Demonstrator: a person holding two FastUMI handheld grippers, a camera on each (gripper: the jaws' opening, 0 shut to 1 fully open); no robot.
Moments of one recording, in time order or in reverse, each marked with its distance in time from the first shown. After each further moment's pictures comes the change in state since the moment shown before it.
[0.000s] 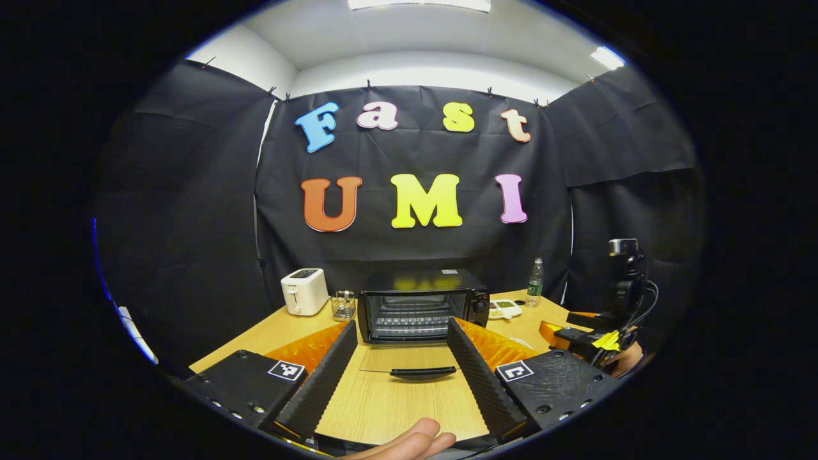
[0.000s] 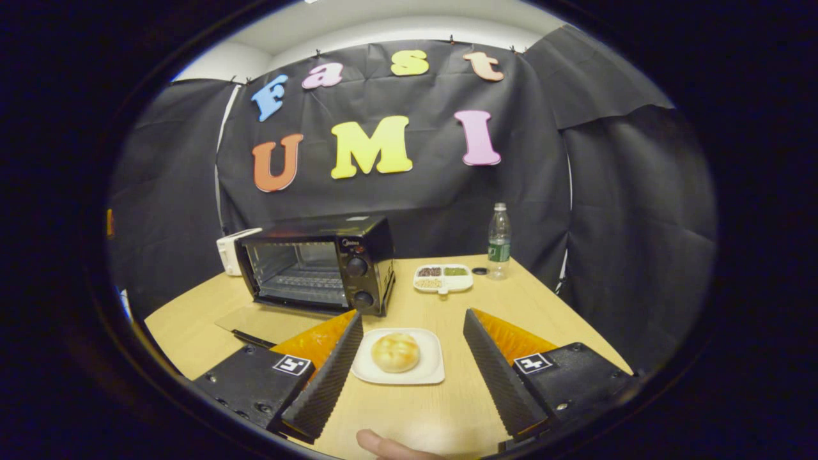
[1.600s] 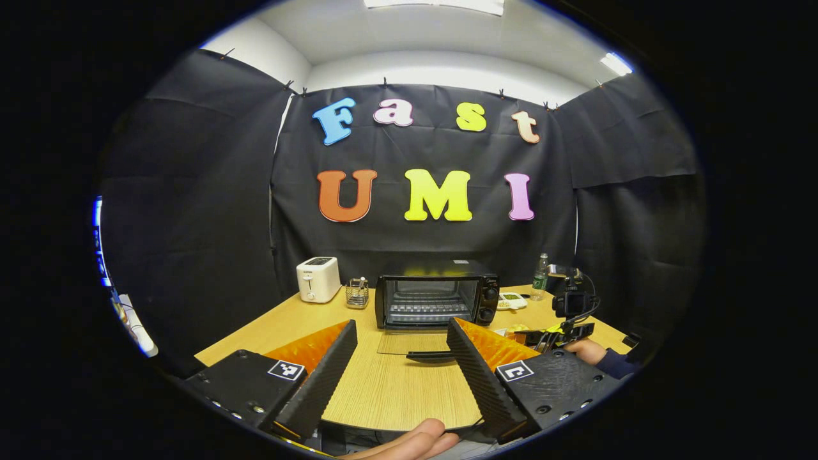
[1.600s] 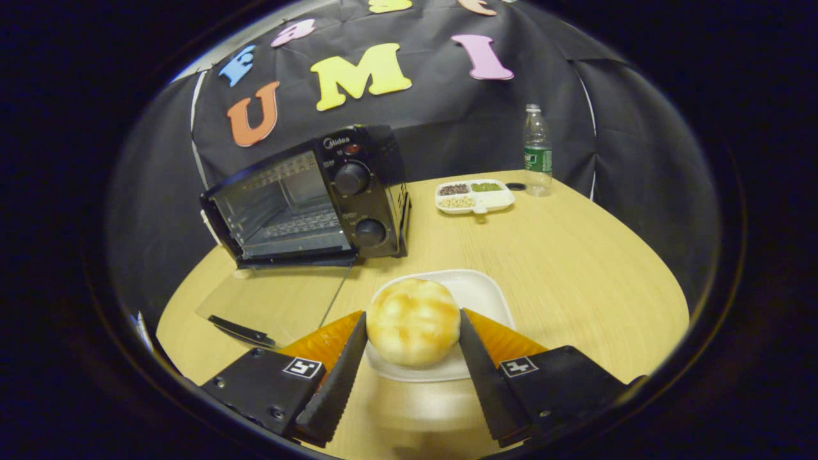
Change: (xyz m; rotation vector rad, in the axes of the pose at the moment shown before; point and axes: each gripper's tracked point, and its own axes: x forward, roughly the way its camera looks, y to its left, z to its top) left arm -0.027 0.029 -0.027 -0.035 0.029 0.024; right arm 0.074 0.052 -0.072 0.182 0.293 0.061
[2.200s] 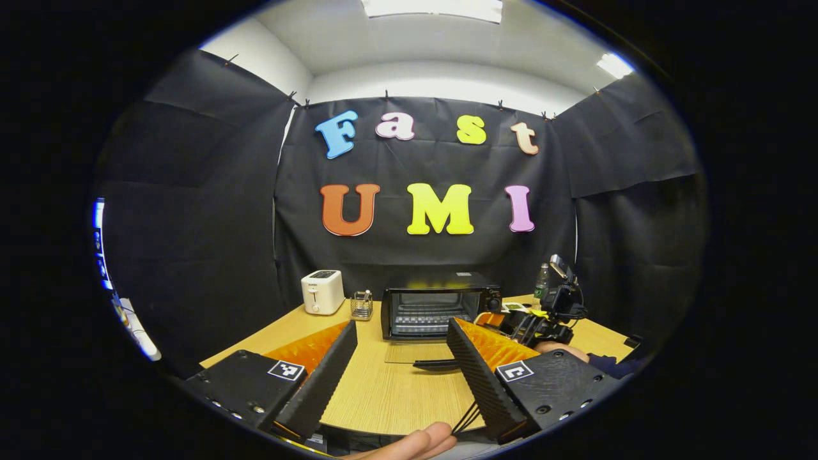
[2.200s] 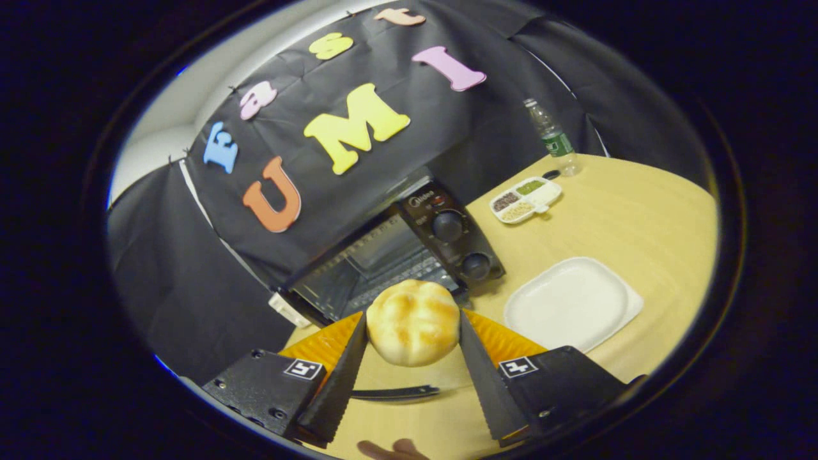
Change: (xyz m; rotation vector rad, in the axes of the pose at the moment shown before) left arm -0.007 0.015 0.011 0.009 -0.063 0.006; right arm -0.004 0.140 0.053 0.393 -0.202 0.211
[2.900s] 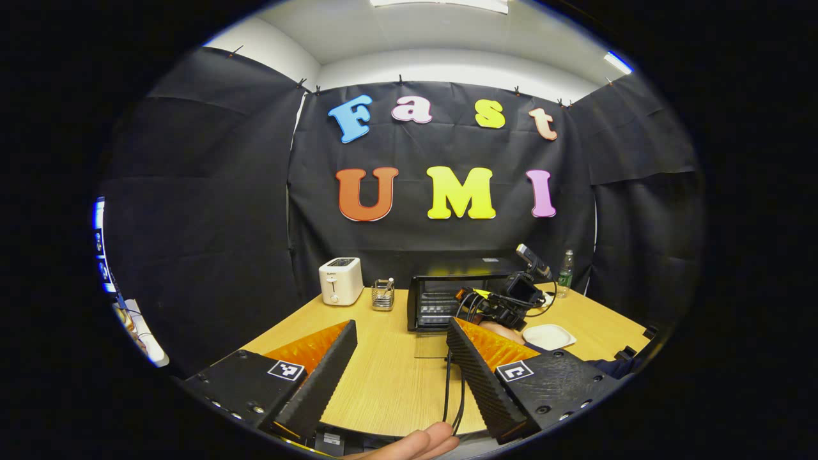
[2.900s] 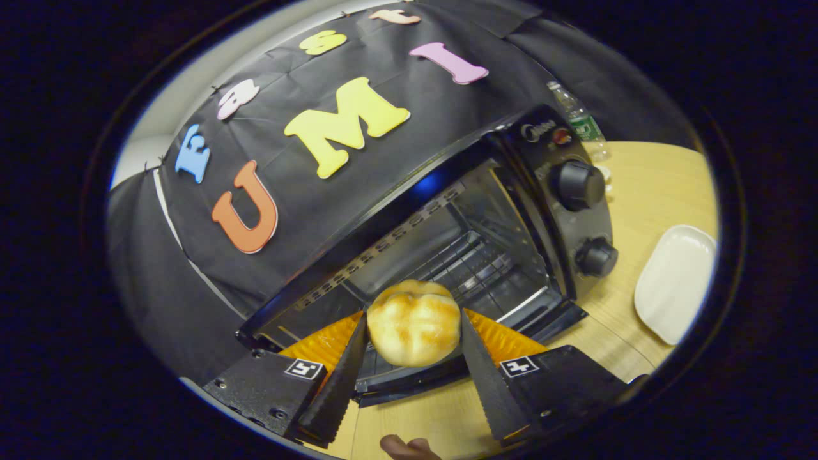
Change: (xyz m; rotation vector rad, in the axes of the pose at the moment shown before) left arm 0.035 0.054 -0.029 0.010 0.091 0.069; right arm 0.175 0.044 -0.004 -0.082 -0.132 -0.115
